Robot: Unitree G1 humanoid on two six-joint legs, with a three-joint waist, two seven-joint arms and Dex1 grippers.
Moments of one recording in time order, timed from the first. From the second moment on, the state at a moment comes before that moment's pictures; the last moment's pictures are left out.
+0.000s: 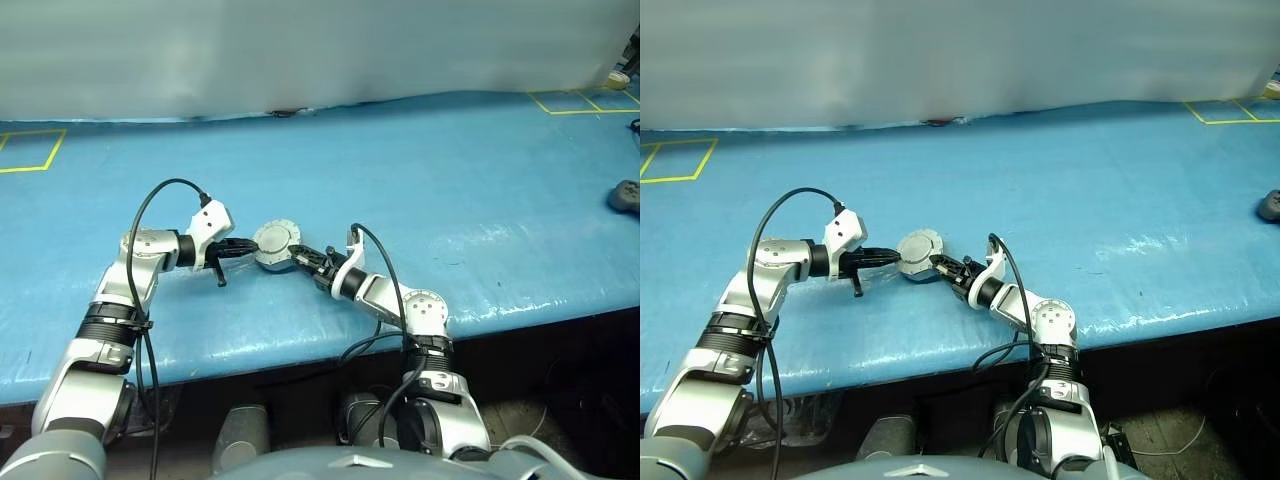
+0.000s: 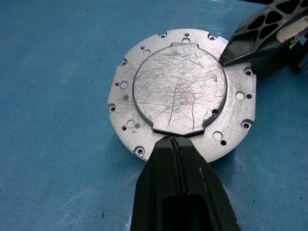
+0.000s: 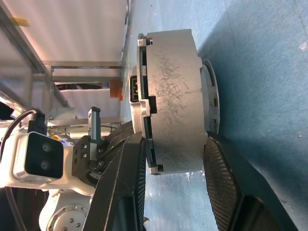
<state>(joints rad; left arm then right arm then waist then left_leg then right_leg) -0.52 0.59 -0.13 0.40 -0.09 0.20 -1.11 -0.43 0.16 -0.32 0.33 1.02 1.06 0.14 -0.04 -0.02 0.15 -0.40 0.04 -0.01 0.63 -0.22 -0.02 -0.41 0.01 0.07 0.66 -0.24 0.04</state>
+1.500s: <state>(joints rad) -0.54 0.56 -0.13 0.44 -0.05 0.12 -1.07 -0.43 0.16 -0.24 0.30 0.95 0.94 0.13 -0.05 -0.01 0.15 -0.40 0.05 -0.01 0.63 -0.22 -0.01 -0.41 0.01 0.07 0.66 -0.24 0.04</state>
